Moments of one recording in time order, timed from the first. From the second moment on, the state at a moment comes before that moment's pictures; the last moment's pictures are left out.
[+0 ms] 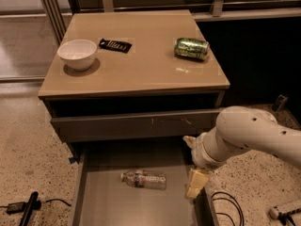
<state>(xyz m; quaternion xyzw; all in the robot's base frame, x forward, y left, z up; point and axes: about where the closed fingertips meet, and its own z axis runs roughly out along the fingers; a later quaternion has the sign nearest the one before) 0.442 -0.120 0.635 -0.66 0.72 0.10 0.18</state>
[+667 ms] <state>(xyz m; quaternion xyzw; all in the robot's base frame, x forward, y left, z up) 0.463 -0.117 0.556 -0.62 0.74 0.16 0.19</state>
